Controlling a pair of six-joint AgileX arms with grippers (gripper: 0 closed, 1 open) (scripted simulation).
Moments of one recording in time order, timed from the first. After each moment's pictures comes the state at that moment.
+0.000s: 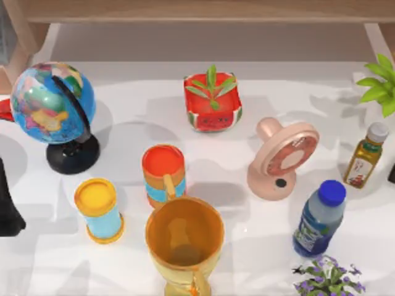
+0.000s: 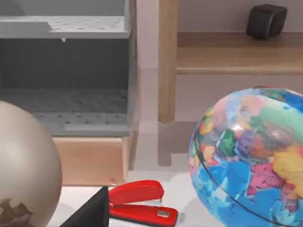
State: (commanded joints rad) left arm 0.00 0.00 0.00 0.00 0.00 0.00; right arm -0.54 2.20 0.85 1.35 -0.50 -1.55
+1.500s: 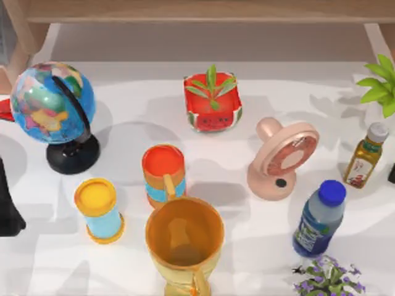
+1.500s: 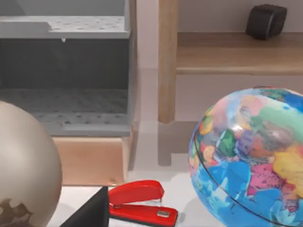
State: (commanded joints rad) left arm 0.00 0.00 0.00 0.00 0.00 0.00; right arm -0.43 2.37 1.25 1.11 -0.39 -1.55
